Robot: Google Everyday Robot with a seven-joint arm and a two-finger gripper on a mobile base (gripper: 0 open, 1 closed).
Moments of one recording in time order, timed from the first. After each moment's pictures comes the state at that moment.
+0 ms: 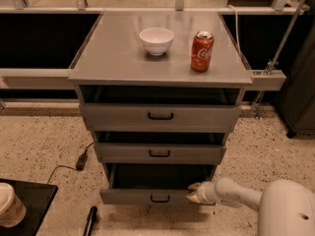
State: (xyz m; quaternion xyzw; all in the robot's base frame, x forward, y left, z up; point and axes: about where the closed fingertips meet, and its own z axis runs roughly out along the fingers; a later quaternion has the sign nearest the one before) arm 0.611 -0.193 0.201 -0.49 0.81 0.10 0.31
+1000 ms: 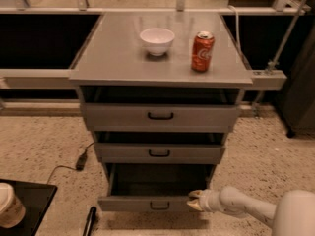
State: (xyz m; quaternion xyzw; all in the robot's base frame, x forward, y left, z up) arm 0.570 -0.198 0.198 -0.49 0.81 0.11 0.32
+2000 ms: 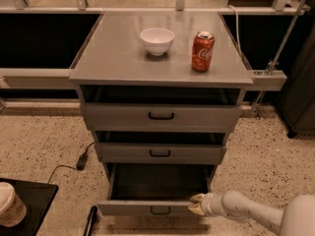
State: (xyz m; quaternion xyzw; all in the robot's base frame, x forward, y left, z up) arm 0.554 -0.199 0.200 -0.49 0.81 0.12 0.32
